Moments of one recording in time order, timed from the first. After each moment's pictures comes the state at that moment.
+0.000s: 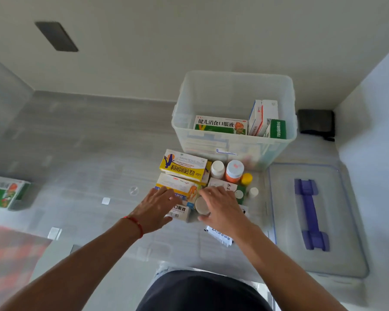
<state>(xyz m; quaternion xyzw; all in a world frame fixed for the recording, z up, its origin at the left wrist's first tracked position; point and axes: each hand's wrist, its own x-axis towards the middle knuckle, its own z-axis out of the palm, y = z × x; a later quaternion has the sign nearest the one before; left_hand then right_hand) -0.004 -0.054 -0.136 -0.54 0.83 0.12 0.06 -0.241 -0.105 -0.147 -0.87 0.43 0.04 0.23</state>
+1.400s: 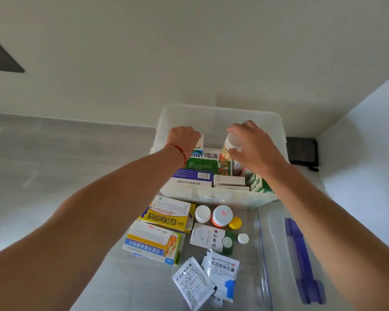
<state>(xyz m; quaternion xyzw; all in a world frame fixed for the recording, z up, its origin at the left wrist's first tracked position) -0.077 -0.376 -0.101 -0.64 0.76 -0.03 0.14 -0.282 -0.342 -0.036 -0.82 0.55 -0.10 0.14</state>
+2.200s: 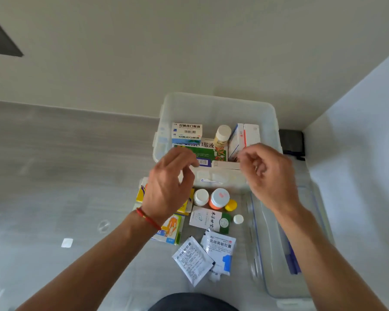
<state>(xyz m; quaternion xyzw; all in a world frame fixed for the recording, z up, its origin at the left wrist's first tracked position) -0.070 -0.192 -0.042 -0.55 0.70 0.10 -0.45 -0.298 -0.229 -0.023 -0.76 0.50 -0.38 0.17</state>
